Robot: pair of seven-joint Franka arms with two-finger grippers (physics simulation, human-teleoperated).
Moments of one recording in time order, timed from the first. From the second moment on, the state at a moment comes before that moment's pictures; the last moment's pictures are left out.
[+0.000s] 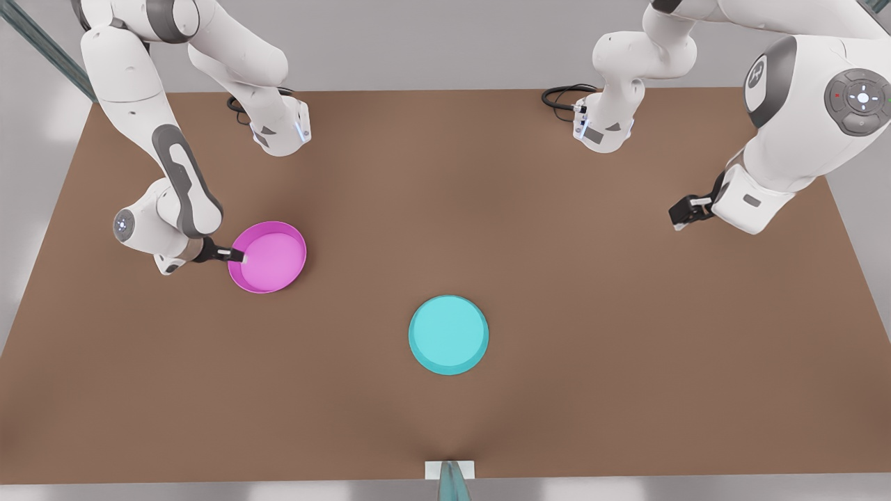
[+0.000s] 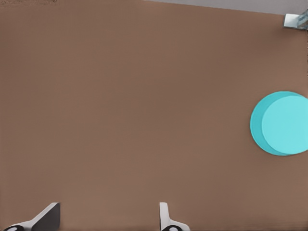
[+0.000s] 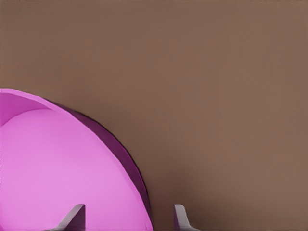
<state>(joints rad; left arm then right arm) -0.08 0.19 -0.10 -1.20 0.06 1.31 -0.29 -0.29 0.28 0.06 -2.40 0.37 2.45 -0.38</state>
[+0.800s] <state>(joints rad) -0.07 0.20 -0.10 -1.20 0.05 1.32 -0.14 -0.08 0.36 0.14 -2.03 0.55 2.18 -0.49</state>
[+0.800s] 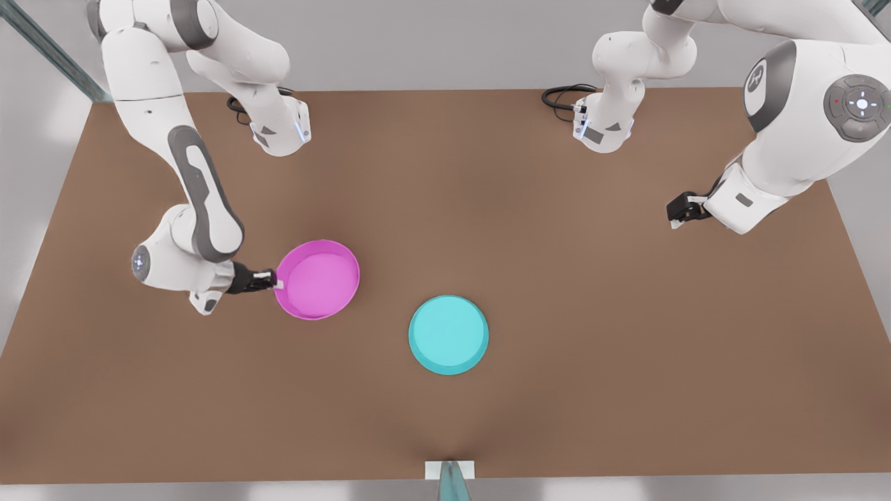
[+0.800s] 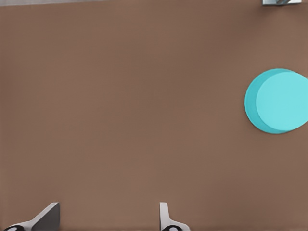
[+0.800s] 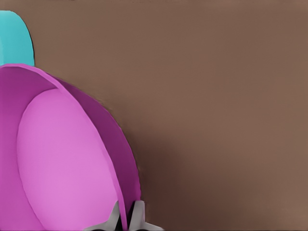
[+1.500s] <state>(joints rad) -0.07 0.20 -0.06 -1.20 0.03 1.30 -0.09 0.25 0.88 0.14 -1.24 0.60 2.19 0.01</state>
